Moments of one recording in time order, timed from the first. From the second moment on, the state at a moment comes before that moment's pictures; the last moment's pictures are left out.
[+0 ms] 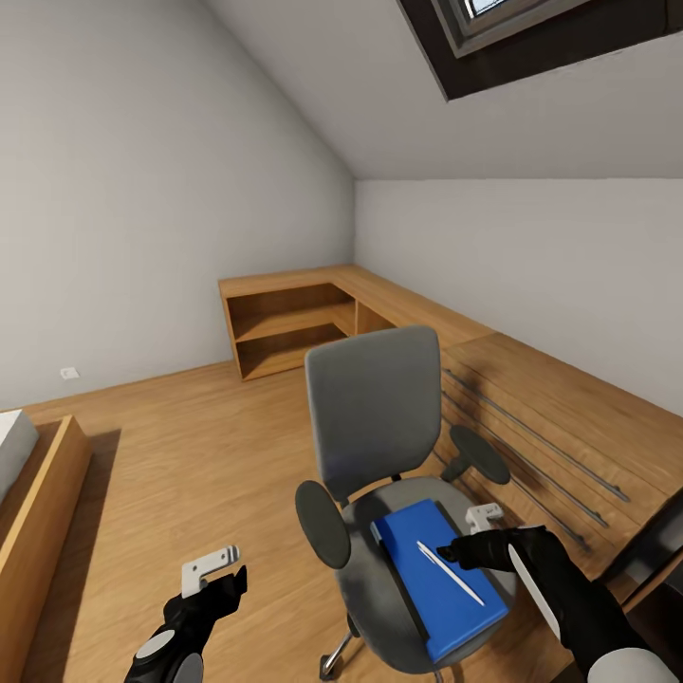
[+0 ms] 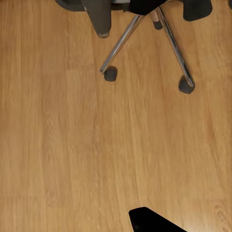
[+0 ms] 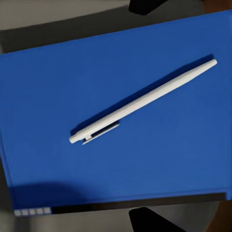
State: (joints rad) left arm 0.00 -0.04 -0.12 -1.53 0.38 0.48 0.45; right arm -0.47 -0.19 0.11 -0.97 0.00 0.72 0.40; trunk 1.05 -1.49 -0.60
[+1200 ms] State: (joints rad) left arm 0.00 -0.04 -0.12 -1.53 0.38 0.48 0.45; right arm -0.47 -0.18 0.10 -0.97 0.00 0.72 0.40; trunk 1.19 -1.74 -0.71
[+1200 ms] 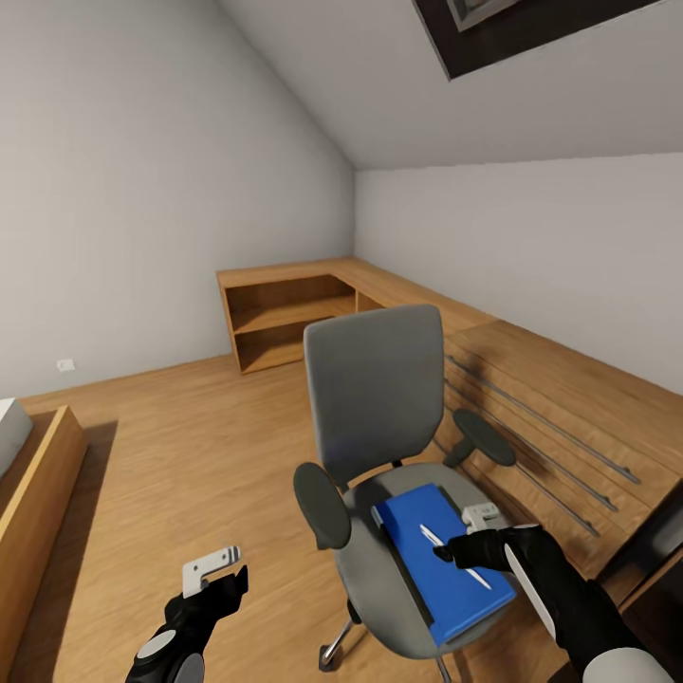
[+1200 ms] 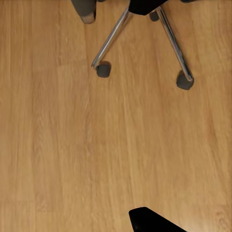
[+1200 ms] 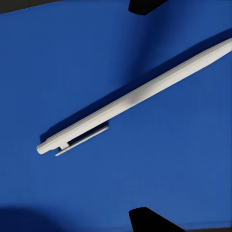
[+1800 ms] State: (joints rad) left arm 0.00 -0.04 -0.12 -1.53 0.38 0.48 0.45; right arm -0.47 -0.18 0.10 -0.97 0.00 0.71 0.39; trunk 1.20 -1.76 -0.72
